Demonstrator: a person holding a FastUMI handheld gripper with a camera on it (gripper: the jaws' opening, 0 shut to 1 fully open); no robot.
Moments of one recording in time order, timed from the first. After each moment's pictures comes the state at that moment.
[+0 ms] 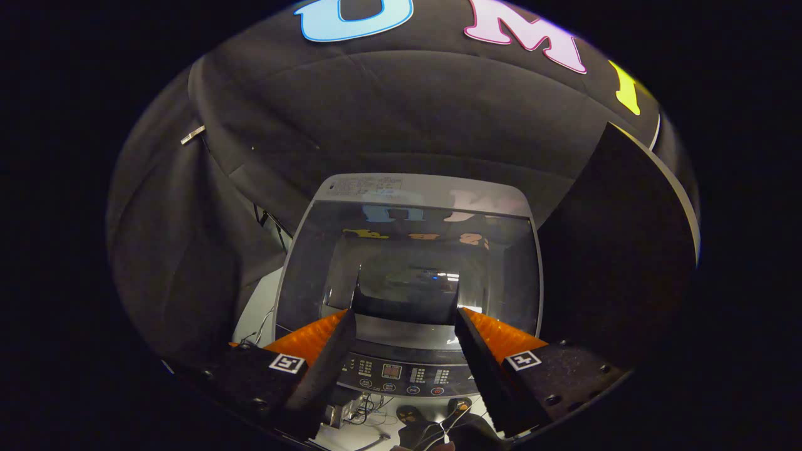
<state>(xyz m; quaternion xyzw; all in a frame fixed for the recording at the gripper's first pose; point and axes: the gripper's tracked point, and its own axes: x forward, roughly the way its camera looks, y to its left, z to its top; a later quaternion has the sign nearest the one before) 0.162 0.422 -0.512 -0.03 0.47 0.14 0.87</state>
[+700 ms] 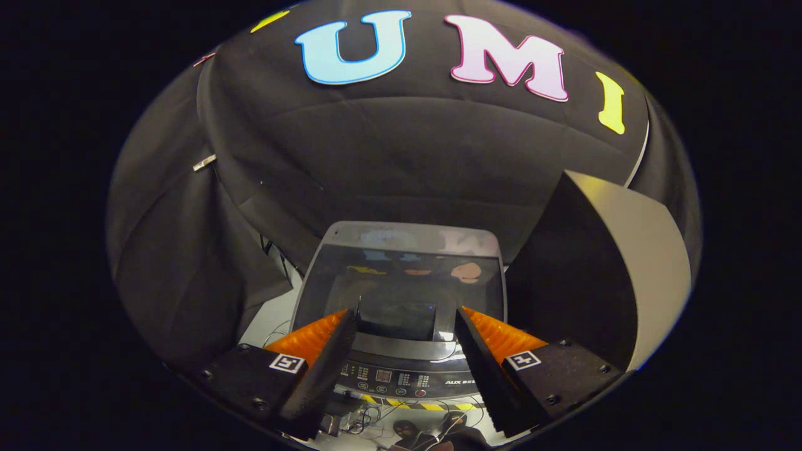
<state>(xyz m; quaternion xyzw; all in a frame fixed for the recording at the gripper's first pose) 0.167 0.397 -0.417 -0.01 0.39 0.14 0.91</state>
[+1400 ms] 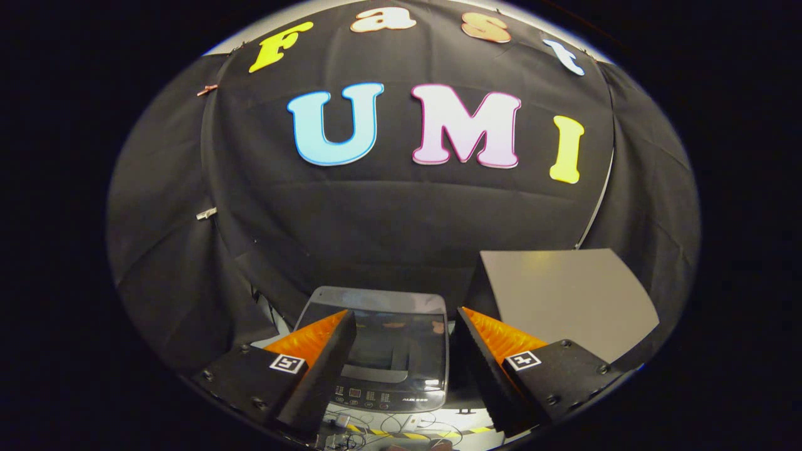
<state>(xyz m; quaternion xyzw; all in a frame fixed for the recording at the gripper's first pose) 0.154 0.322 -0.274 0.00 0.24 0.11 0.97</state>
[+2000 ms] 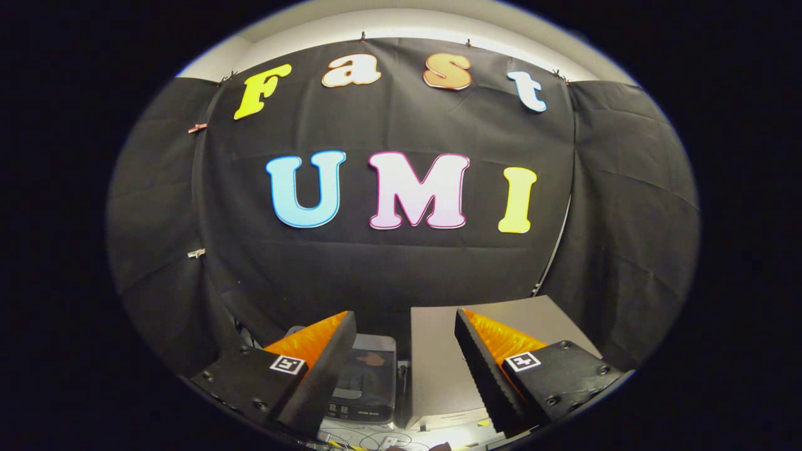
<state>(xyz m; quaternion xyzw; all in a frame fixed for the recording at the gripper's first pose) 0.126 0.207 -0.156 0.00 0.14 0.07 0.99</state>
